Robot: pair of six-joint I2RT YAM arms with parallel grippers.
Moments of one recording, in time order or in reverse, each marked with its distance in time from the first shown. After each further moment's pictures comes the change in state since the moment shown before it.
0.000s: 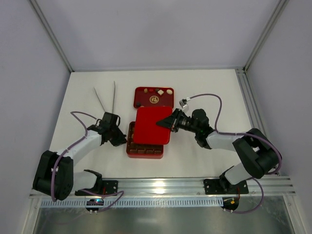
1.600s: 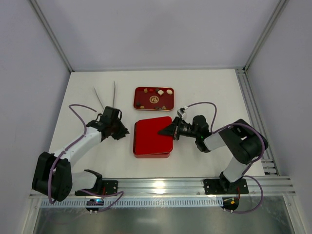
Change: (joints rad) left arm -0.050 0.000 0.107 -0.014 -0.073 -0.014; right arm -0.034 0.214 -0.105 0.299 -0.185 0.154
